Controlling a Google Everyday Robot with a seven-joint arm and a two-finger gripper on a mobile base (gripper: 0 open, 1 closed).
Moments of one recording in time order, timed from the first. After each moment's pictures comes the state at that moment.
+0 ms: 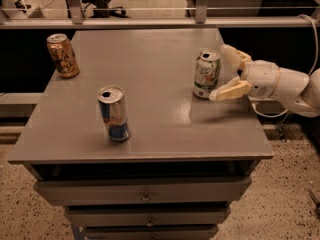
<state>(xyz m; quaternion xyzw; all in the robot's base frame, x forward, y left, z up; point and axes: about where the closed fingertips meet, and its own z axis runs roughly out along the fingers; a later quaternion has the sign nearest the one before) 0.612 -0.162 0.902 -0.42 0.54 0.38 0.63</state>
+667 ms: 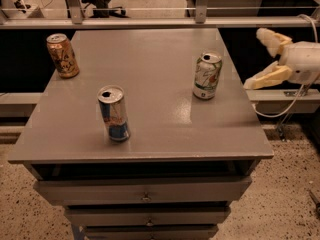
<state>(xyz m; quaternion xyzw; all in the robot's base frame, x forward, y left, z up) 0.605 -0.239 0.942 -0.44 0.58 0.30 0.61</state>
